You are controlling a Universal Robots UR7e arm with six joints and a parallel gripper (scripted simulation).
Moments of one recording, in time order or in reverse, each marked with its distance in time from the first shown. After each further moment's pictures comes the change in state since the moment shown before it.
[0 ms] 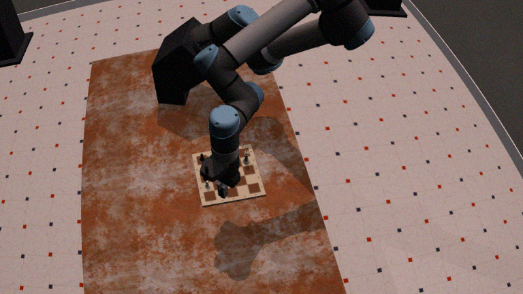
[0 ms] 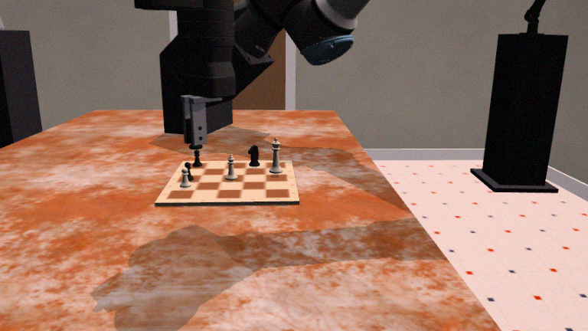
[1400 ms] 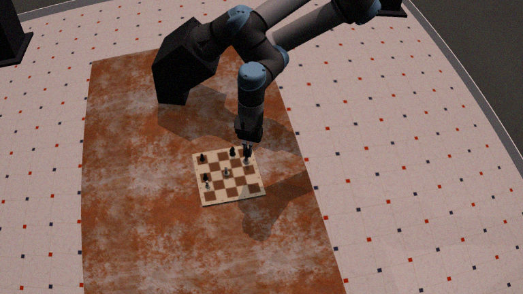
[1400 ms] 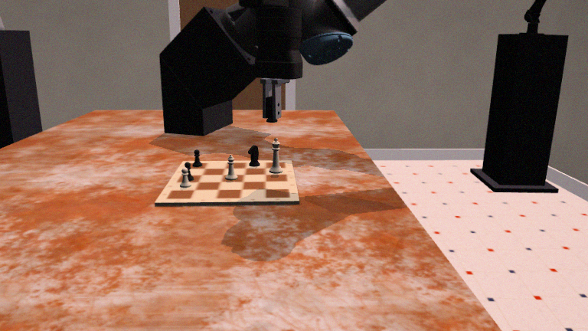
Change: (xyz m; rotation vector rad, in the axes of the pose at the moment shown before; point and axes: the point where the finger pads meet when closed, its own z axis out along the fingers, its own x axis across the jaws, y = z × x) arm 0.018 0.165 -0.012 0.000 0.000 -0.315
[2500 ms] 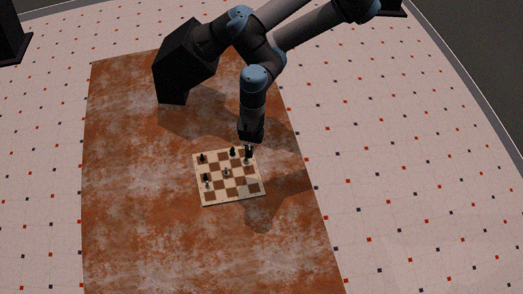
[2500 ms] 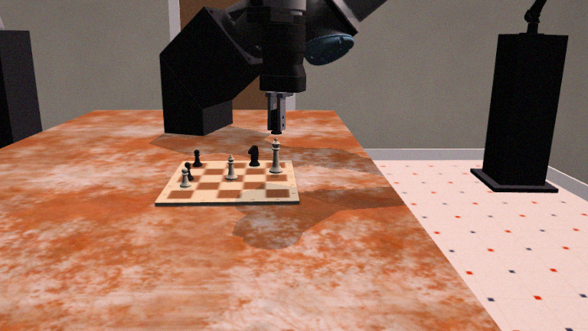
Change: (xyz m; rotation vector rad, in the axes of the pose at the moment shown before) arm -0.001 0.014 0.023 0.008 0.002 -0.033
